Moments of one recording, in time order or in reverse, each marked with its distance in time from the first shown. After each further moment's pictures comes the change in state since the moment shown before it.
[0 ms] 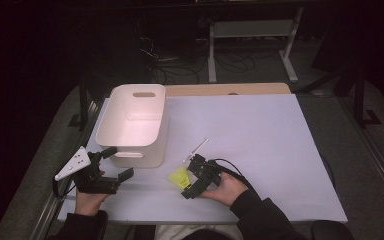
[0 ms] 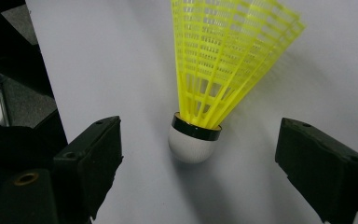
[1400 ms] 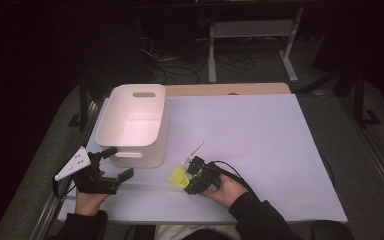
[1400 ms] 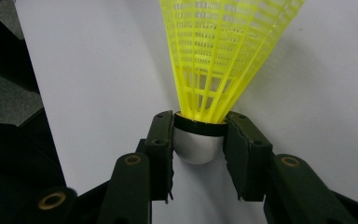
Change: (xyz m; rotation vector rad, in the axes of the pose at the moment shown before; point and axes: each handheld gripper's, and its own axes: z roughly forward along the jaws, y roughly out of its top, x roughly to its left) left arm 0.000 0.000 0.000 0.000 -0.001 -0.001; right arm 0.002 -0.002 0.006 -0.003 -0.032 -0.027
